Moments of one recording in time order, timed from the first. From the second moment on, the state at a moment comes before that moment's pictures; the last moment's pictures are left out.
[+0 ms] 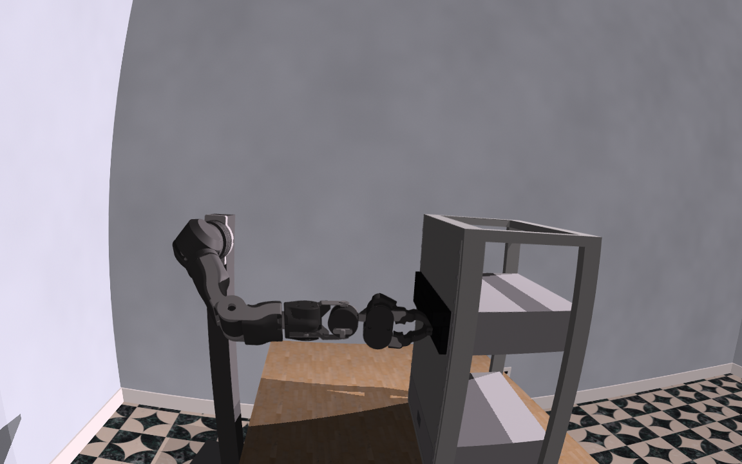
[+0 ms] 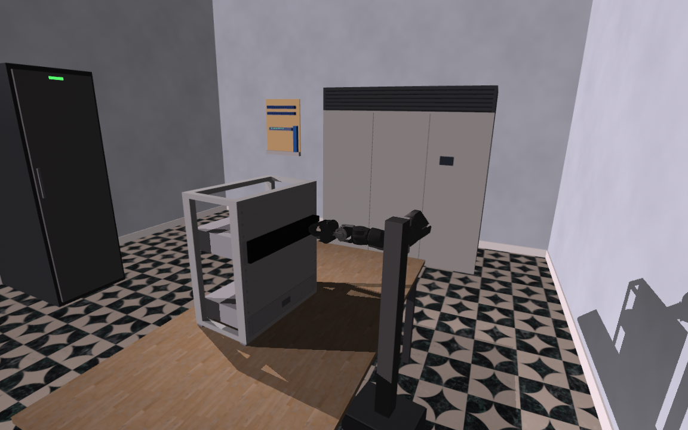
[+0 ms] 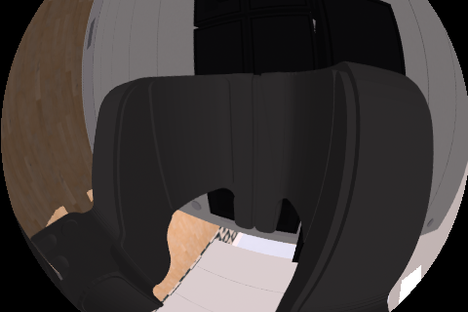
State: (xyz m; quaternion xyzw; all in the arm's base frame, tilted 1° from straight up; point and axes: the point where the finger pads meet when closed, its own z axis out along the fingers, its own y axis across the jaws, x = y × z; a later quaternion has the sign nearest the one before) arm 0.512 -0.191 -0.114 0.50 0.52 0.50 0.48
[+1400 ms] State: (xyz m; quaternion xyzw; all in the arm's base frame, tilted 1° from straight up) arm 0.514 -0.191 -0.114 0.50 0.52 0.50 0.48
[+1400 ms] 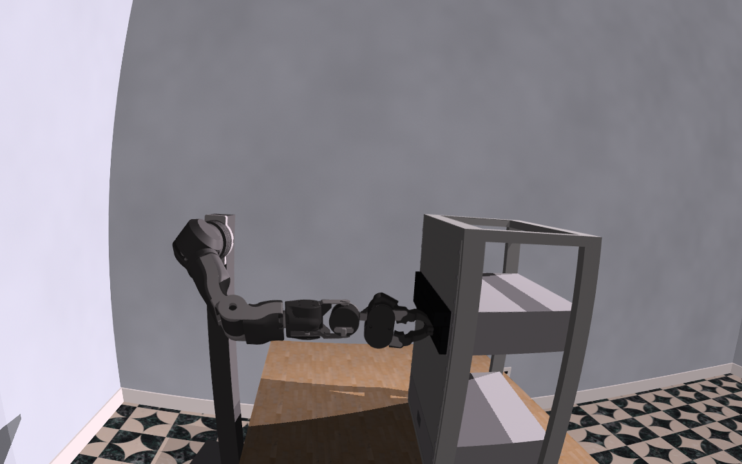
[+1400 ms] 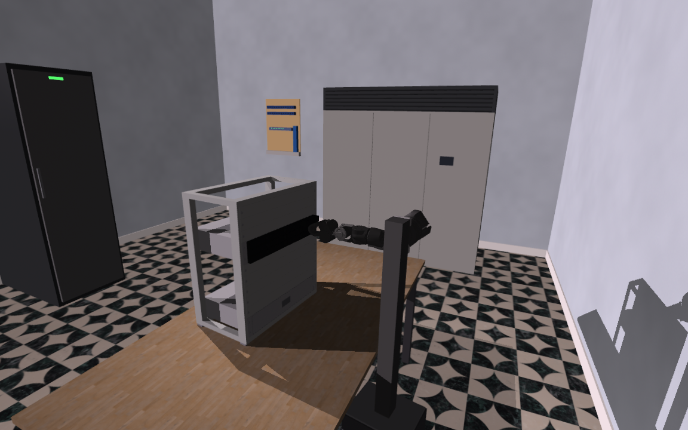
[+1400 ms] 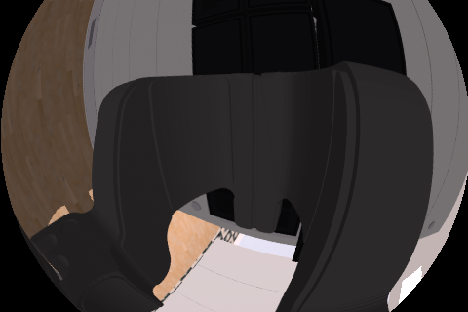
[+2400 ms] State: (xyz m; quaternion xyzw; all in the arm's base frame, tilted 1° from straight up) arm 0.516 -0.191 -0.114 0.51 0.53 0.49 0.48
